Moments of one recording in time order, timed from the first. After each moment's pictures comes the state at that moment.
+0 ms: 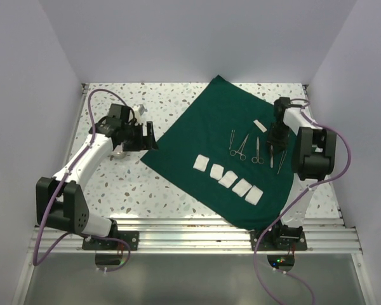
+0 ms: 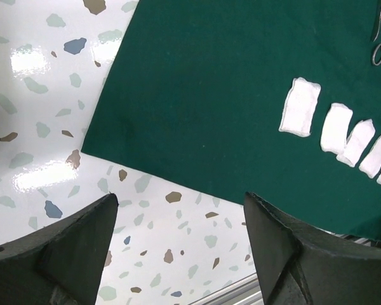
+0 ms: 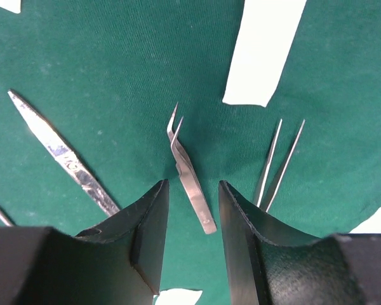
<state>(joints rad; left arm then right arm) -0.20 1.43 1.11 -0.65 0.28 -0.26 -0.07 2.03 1.50 -0.90 0.15 0.31</state>
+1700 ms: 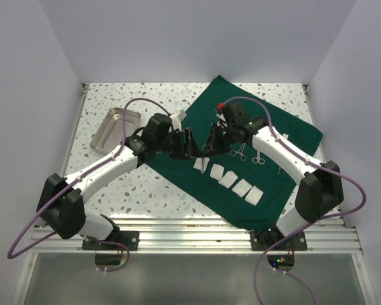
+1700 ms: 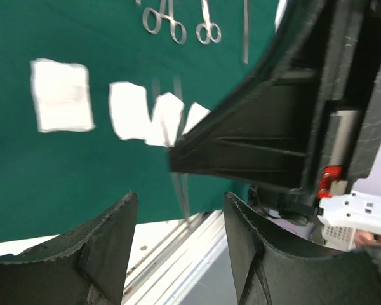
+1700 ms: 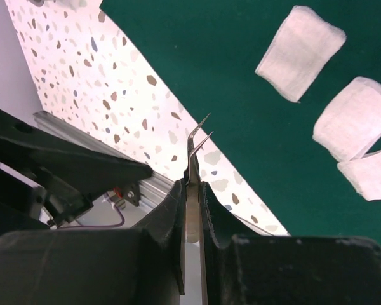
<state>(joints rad) -0.62 1.42 1.07 -0.30 0.39 -0.73 0.53 1.58 1.33 -0.72 -0.36 0.70</state>
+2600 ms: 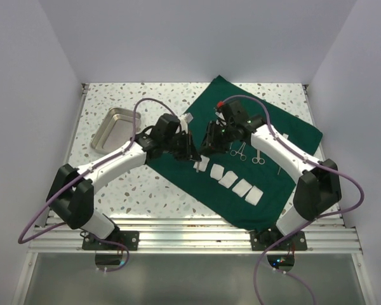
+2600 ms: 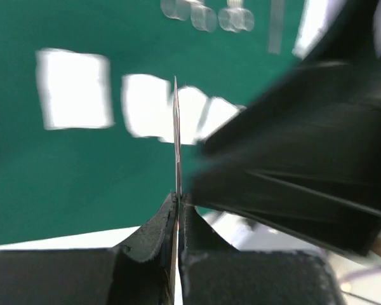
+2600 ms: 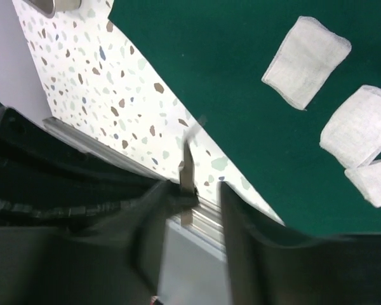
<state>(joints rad) -0.66 1.53 1.11 -0.30 0.39 -0.72 0.54 1.60 1.34 -0.70 -0.38 0.74</state>
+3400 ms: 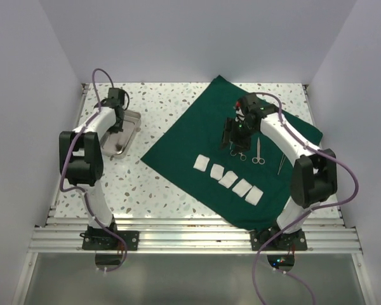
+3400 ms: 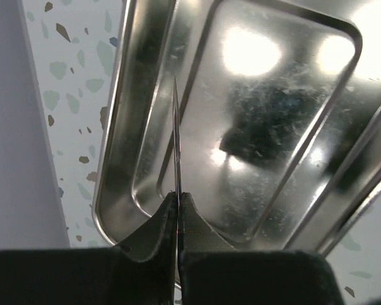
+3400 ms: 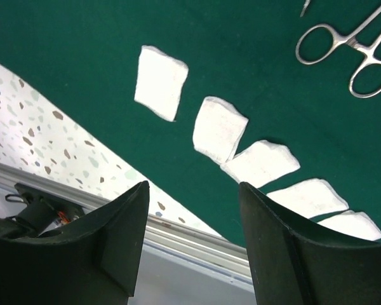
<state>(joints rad) -0.06 1.93 1.45 -0.61 -0.42 0.07 0.33 1.70 1.43 -0.93 -0.27 0.49</state>
